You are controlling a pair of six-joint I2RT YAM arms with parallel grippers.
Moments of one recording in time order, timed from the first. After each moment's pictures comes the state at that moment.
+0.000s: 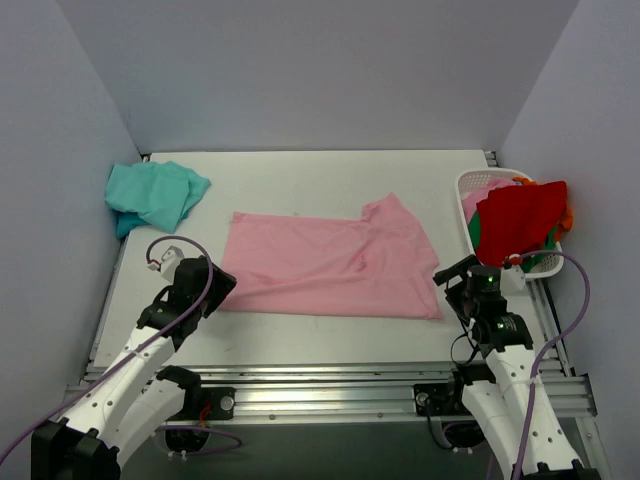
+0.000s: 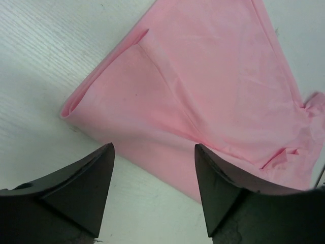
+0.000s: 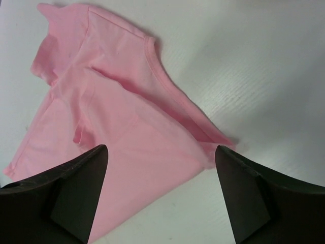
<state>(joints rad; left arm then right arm) -0.34 0.84 0.51 -0.44 -0.29 -1.08 0.05 0.64 0.46 -0.55 0.20 0.97</state>
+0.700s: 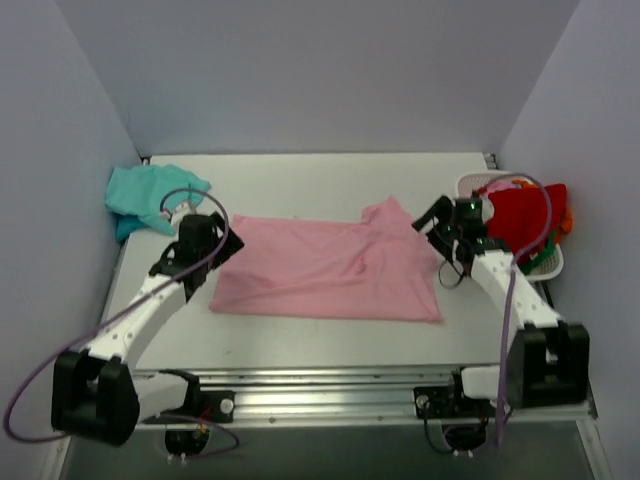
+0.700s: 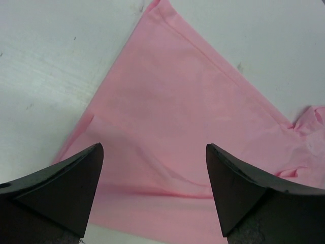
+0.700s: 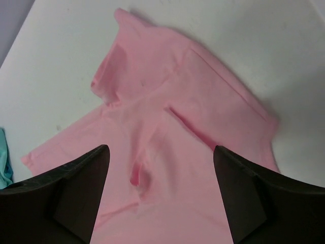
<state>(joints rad) -0.28 1.15 0.78 -0.30 -0.25 -0.83 0.05 1.24 0.82 -0.30 0.02 0.80</state>
